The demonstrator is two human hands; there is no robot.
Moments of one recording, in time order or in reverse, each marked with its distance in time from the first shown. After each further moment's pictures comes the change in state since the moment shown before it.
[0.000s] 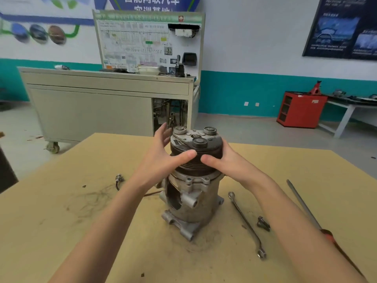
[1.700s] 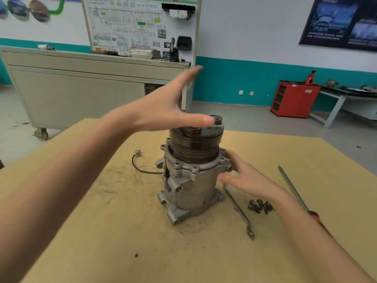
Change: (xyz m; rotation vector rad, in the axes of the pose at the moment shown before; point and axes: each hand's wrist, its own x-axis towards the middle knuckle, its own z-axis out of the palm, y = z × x) left_hand 0.026 0.085 -0.021 0.491 -0.383 0.279; right_hand -0.052 0.049 -0.018 -0.326 -0.015 0.079
